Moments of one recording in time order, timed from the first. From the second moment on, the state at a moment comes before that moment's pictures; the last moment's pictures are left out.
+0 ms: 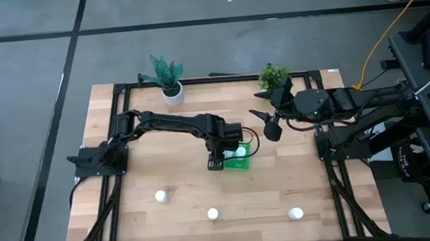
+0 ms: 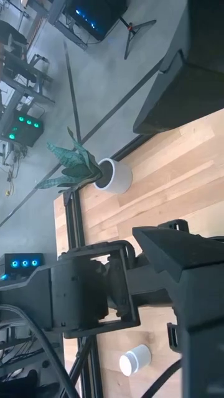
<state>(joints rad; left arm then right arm) 0.02 2.12 1.76 -1.03 0.07 0.08 0.16 1.15 1.27 -0.54 0.57 0.10</state>
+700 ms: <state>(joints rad) 0.05 2.12 1.76 -1.03 -0.09 0.09 0.16 1.15 1.27 -0.54 0.57 0.10</state>
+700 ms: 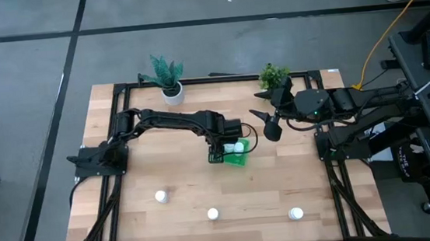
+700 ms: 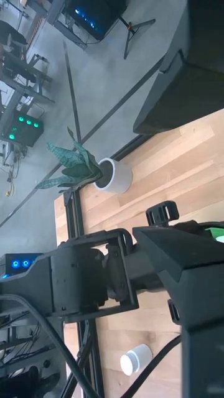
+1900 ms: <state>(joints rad) 0.07 2.12 1.76 -1.03 -0.16 0.06 0.15 1.15 1.27 -0.55 0.54 0.10</state>
